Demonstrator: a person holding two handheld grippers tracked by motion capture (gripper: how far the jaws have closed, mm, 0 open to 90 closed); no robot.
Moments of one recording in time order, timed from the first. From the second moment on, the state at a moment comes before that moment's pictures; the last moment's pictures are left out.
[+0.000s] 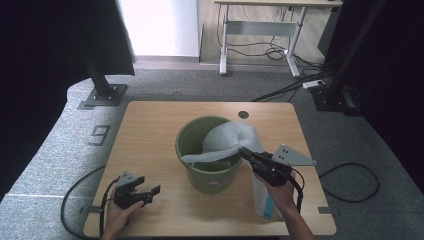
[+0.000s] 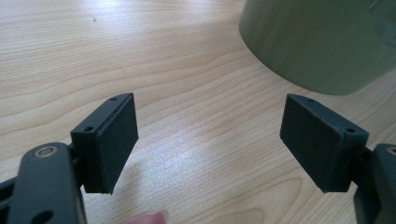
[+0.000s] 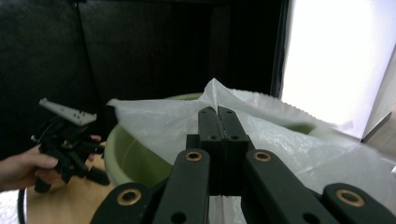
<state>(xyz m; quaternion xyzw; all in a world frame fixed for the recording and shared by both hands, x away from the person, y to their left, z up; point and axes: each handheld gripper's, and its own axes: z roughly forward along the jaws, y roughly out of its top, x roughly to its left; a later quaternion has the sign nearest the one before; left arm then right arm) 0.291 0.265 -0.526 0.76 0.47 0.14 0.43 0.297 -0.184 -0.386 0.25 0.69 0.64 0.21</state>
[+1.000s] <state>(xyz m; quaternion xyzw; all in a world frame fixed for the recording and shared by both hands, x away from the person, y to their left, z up) 0.292 0.262 -0.528 0.76 0.48 0.13 0.42 0.258 -0.202 -0.414 0.30 0.66 0.63 0.28</state>
